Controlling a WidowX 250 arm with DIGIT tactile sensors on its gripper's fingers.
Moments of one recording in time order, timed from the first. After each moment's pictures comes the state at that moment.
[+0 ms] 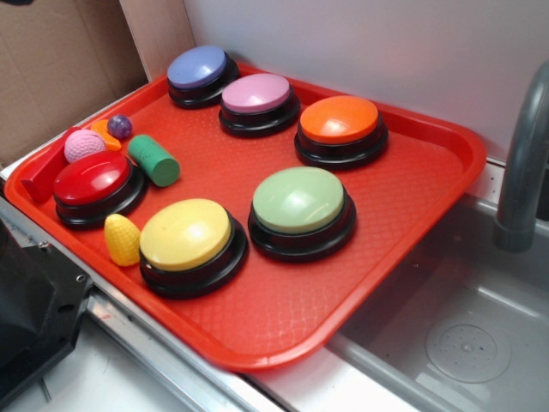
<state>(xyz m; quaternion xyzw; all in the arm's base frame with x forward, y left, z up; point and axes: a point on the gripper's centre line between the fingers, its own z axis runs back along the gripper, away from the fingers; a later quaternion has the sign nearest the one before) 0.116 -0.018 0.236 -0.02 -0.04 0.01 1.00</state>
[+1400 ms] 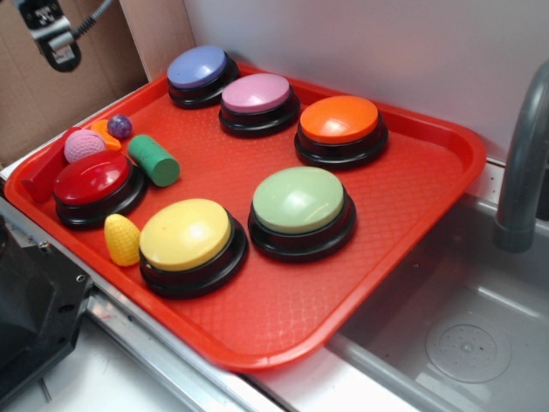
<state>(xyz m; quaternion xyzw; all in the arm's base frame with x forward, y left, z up) 0.185 0.125 0.130 0.03 -0.05 -0.11 0.99</state>
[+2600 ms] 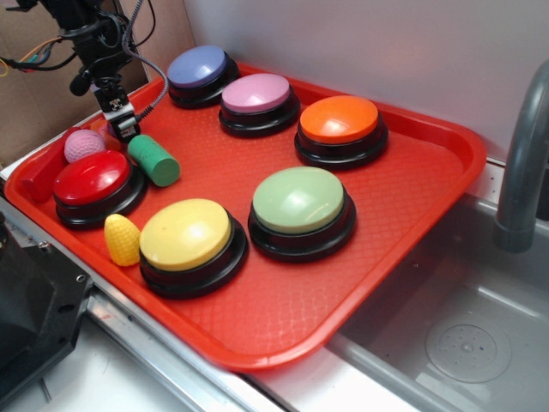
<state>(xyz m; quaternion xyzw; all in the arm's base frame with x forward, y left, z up) 0.233 0.164 0.027 0.02 -0.04 -0.15 0.99</state>
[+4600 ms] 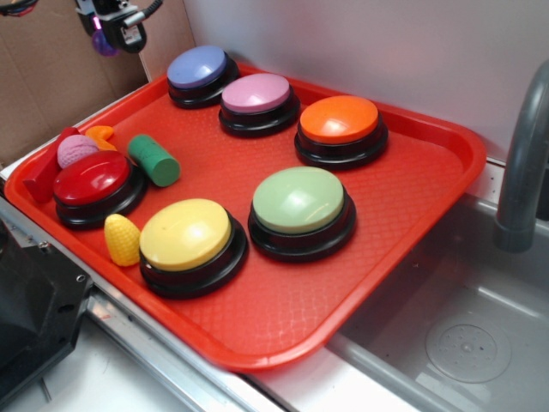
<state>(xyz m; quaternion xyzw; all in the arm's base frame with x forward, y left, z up) 0.235 0.081 0.135 -0.05 -0.01 -0.05 1.00</state>
